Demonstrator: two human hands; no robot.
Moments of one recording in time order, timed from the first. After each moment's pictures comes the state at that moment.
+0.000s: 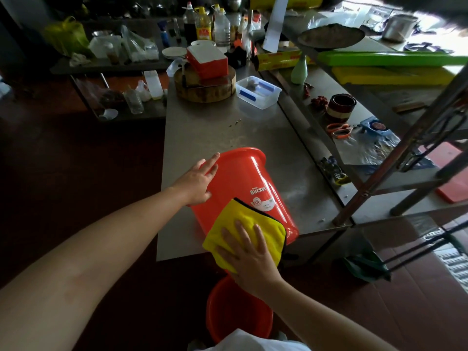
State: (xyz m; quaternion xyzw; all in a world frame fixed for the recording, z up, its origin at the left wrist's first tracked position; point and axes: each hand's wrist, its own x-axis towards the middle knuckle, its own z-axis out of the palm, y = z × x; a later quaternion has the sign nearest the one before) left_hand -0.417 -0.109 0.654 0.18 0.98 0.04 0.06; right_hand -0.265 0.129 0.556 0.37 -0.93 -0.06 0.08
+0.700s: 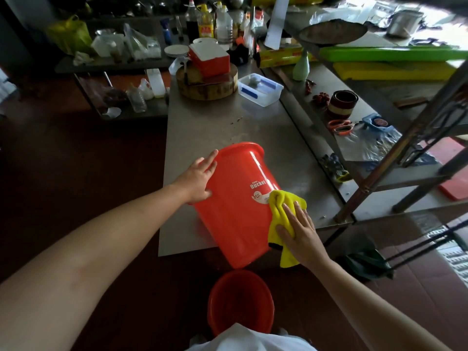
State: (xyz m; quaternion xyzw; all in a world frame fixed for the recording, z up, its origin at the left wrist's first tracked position) left_hand -0.418 -0.113 0.642 0.16 0.98 0.07 0.07; right_hand -0.308 0.238 0.564 0.09 -0.95 0.31 0.00
